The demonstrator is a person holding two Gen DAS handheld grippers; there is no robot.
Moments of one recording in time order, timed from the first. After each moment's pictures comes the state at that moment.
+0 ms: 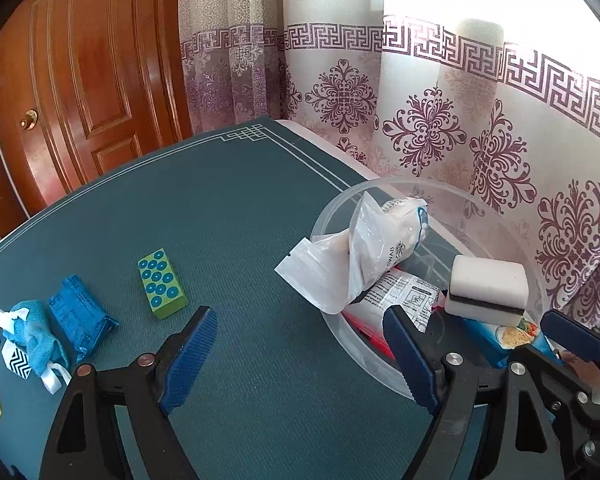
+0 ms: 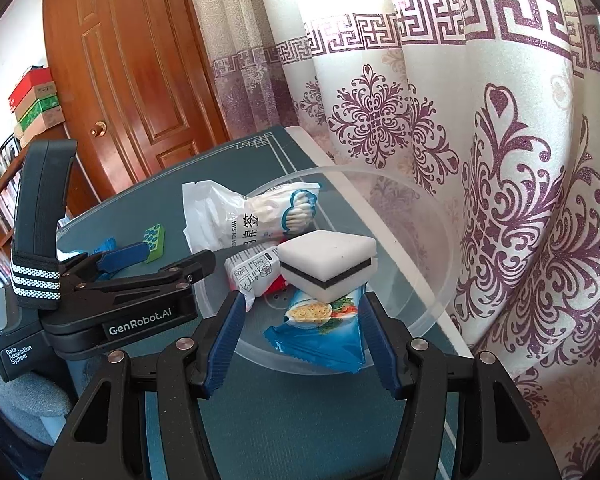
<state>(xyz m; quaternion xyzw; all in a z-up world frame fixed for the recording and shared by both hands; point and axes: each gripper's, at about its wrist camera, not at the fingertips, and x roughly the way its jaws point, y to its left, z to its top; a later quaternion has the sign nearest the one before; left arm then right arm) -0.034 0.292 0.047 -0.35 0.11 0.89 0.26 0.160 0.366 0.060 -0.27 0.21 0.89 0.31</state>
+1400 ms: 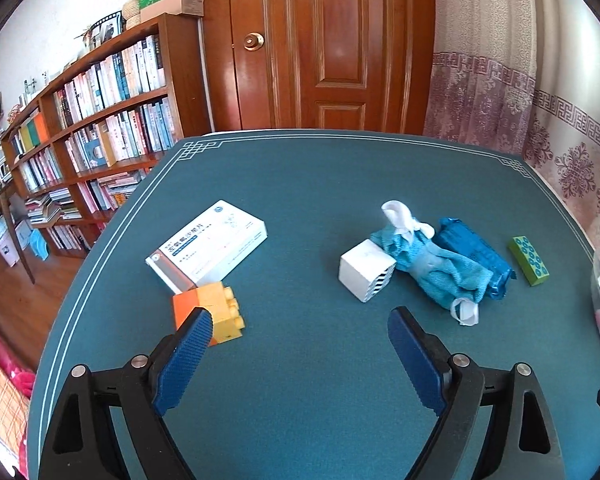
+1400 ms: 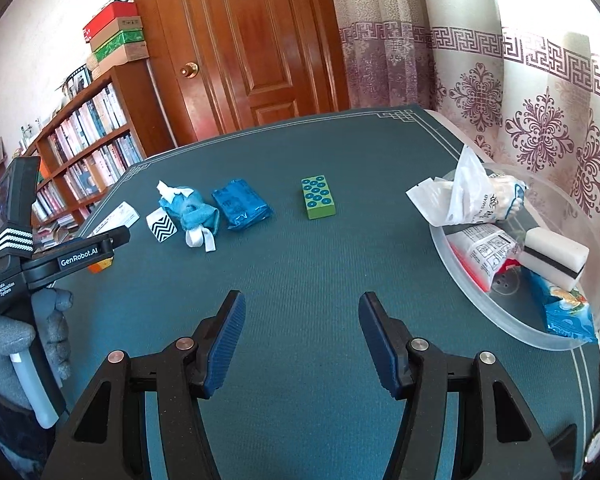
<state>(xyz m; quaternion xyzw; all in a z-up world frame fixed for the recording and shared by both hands) -0.056 0.017 0.049 -0.37 0.01 0.93 -0.03 0.046 0.241 0.055 -0.33 0.15 0.92 0.18</state>
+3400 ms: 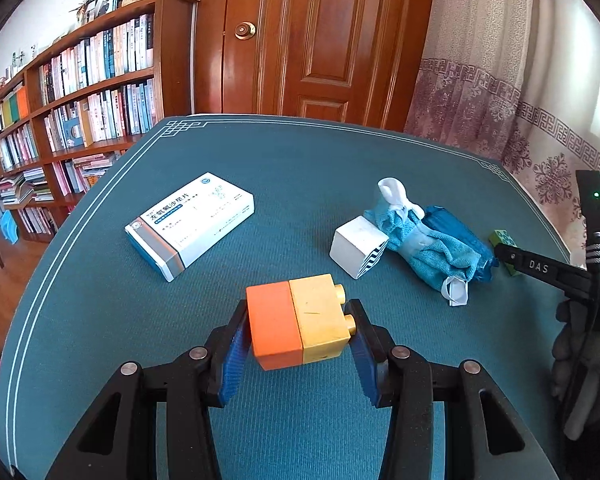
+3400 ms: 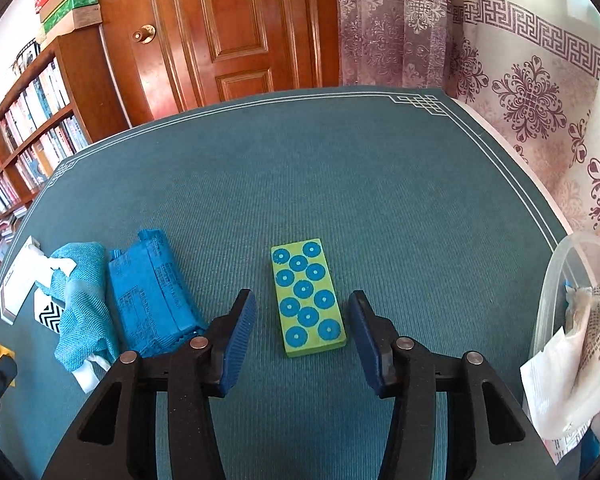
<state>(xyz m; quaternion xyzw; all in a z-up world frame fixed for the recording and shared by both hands) -0.045 0.002 0.035 -0.37 -0.04 0.93 0.04 -0.121 0.313 0.015 -0.39 0.12 0.88 0.23</state>
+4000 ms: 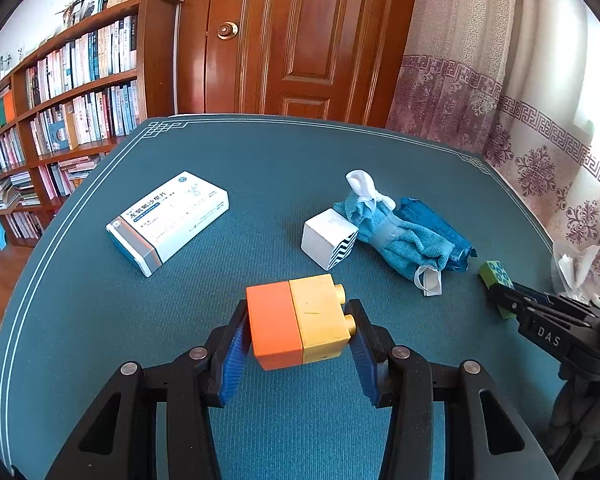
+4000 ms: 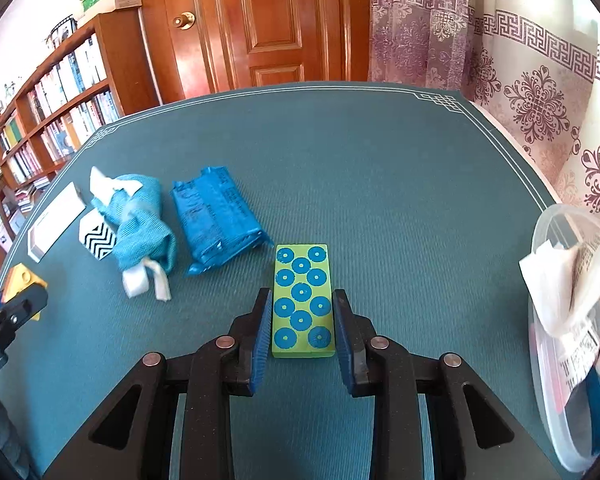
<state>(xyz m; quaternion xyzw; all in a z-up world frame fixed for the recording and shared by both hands) -0.037 0.014 0.036 -0.37 -0.04 0.93 0.06 -0.064 0.261 0.015 -0.39 0.11 0.90 0.18</state>
